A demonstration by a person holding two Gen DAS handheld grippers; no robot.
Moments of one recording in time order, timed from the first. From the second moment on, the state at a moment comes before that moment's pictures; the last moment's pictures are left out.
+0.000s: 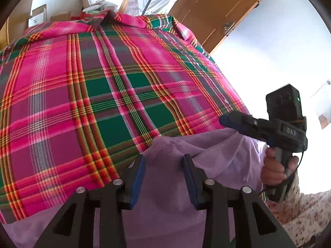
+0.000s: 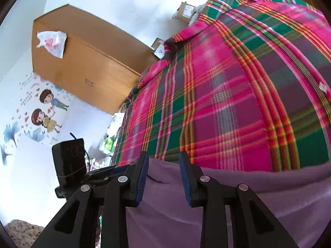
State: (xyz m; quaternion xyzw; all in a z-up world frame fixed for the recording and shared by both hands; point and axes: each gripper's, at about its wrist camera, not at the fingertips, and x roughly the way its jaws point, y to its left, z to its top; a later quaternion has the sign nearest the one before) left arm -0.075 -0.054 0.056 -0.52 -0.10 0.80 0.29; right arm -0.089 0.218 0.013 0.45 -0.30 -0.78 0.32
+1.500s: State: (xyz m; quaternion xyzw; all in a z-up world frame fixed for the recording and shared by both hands) left arm -0.119 -0.089 0.022 -0.55 -0.27 0.77 0.20; right arm -0.063 0.191 0.014 0.45 0.07 -0.84 0.30
